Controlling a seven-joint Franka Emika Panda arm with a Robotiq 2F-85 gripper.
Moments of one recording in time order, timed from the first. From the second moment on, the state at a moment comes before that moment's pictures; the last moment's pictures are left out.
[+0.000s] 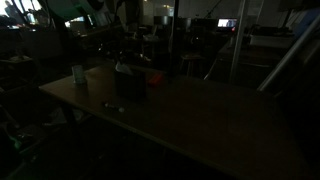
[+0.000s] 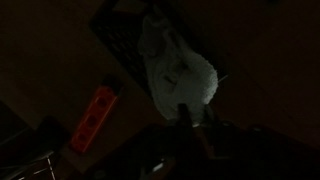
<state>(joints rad) 0.14 0.00 0.13 -2.33 -0.38 2.46 -0.23</state>
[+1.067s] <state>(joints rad) 0.06 0.04 0.06 -2.31 -0.32 2.46 -0.23</state>
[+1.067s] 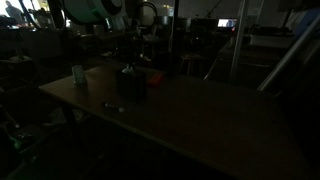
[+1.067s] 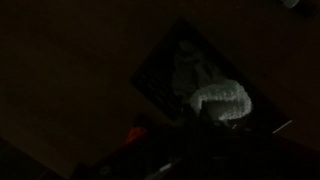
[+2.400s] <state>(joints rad) 0.04 0.19 0.05 -2.24 -0.14 2.40 -0.20</state>
